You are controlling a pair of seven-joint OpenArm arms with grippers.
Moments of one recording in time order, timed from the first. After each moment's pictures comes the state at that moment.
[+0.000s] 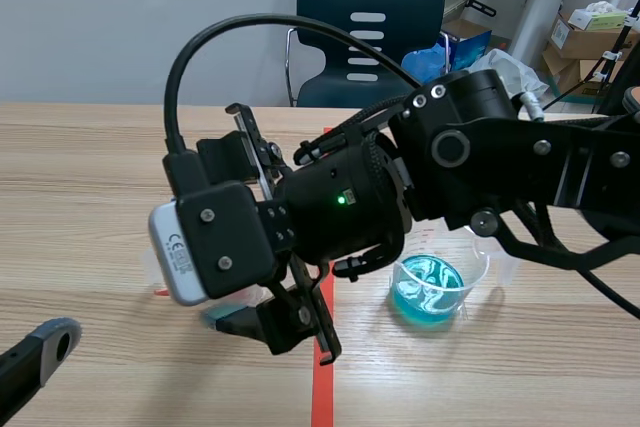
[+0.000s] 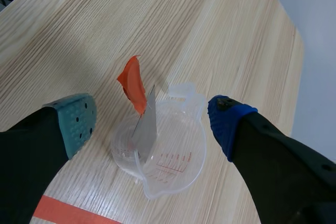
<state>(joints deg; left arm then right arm) 71.6 -40.2 -21.0 128.2 -26.7 -16.5 -7.5 35.6 31.7 -73.3 98.0 -12.6 33.5 8.0</state>
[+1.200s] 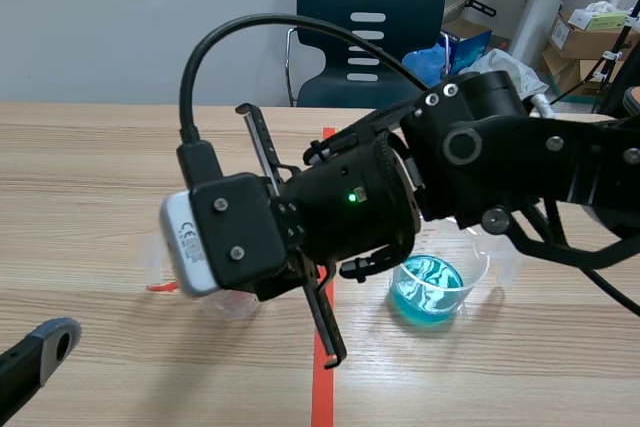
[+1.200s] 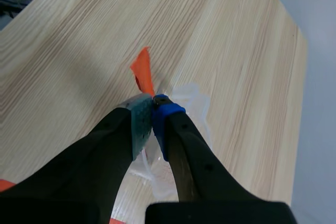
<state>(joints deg) 71.6 -40.2 -21.0 128.2 -26.7 -16.5 -7.6 35.6 33.8 -73.3 98.0 -9.1 33.0 9.6</state>
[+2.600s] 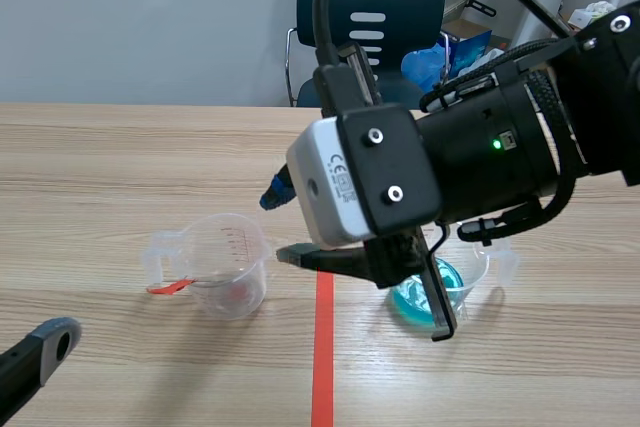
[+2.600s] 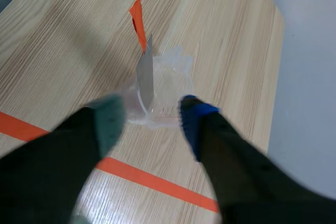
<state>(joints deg) 71.6 -40.2 -21.0 128.2 -26.7 -16.5 -7.5 35.8 50.6 -68.5 110.6 -5.9 32.6 11.2</state>
